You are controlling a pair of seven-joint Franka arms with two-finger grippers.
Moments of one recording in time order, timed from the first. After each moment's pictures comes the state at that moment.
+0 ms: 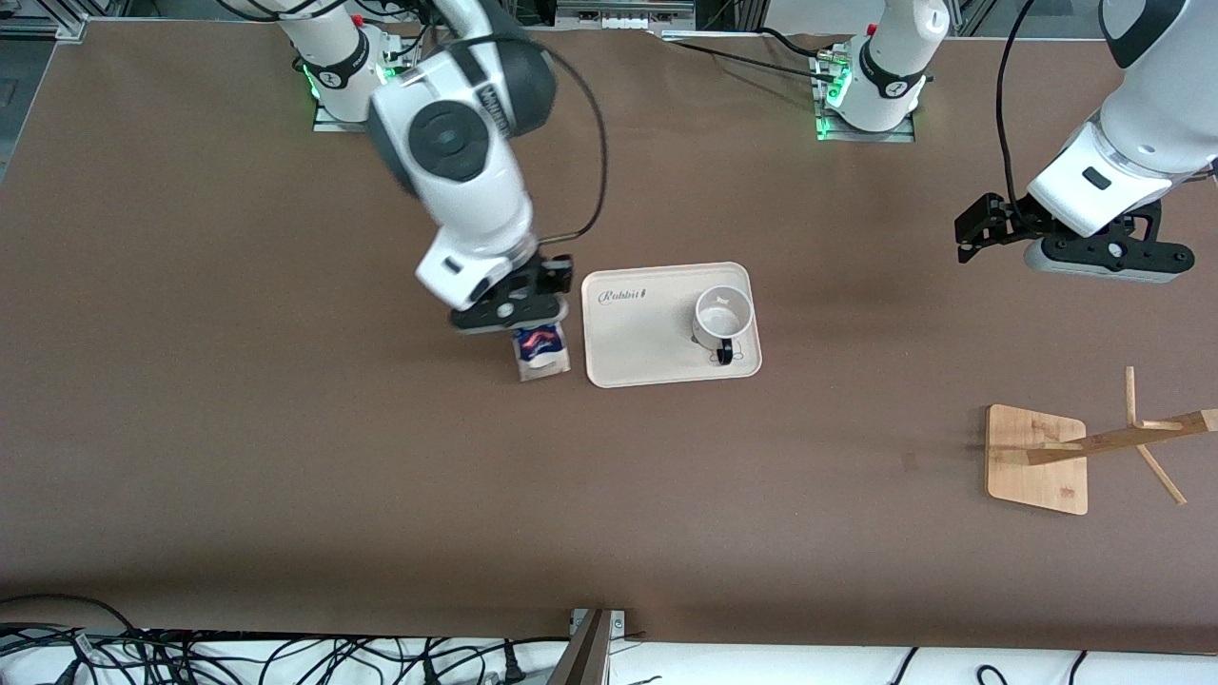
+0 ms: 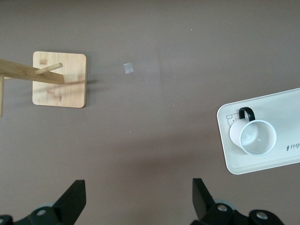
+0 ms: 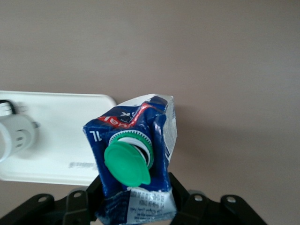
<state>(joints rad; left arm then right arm) -0.05 -0.03 -0.08 -1.74 0.03 1.74 -0.03 0.66 0.46 -0.14 -1.41 0.10 1.86 0.39</state>
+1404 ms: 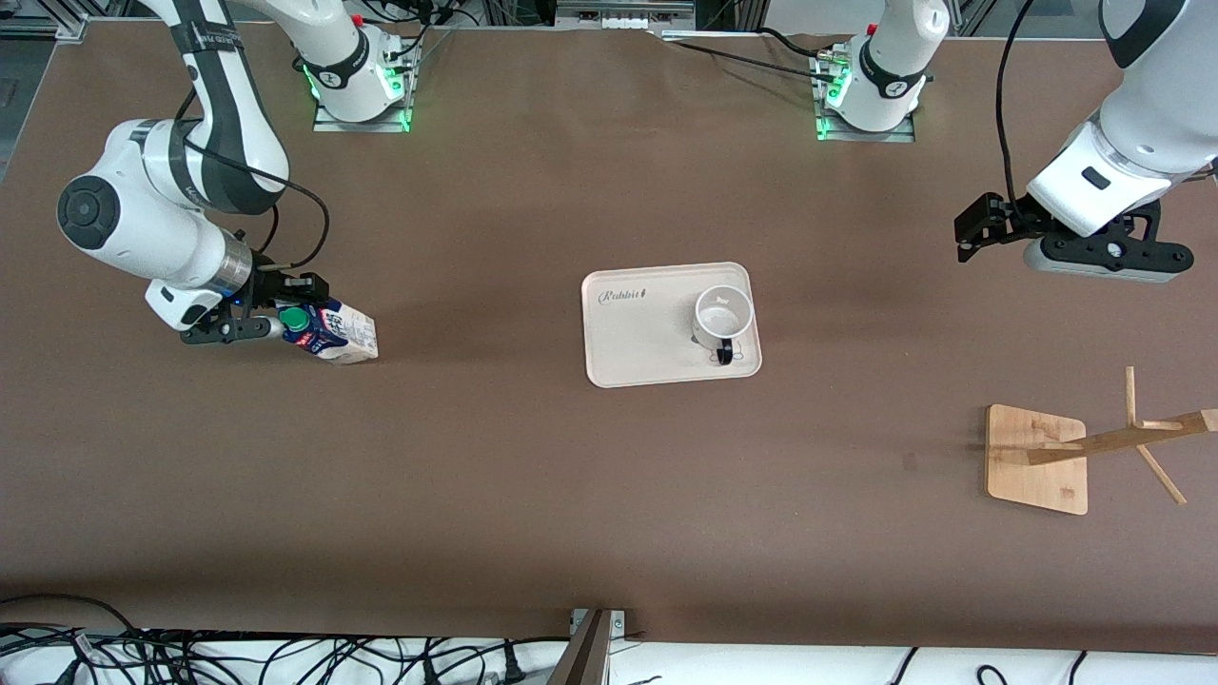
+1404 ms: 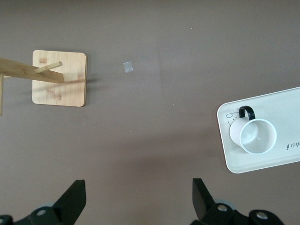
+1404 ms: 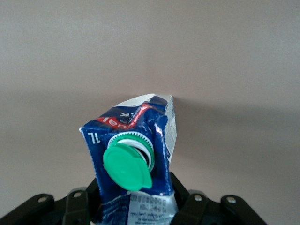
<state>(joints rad) -0.05 -0.03 -0.08 -1.74 0.03 1.74 -0.03 0.49 0.16 -0.42 -2.13 0.20 2.17 -0.12</state>
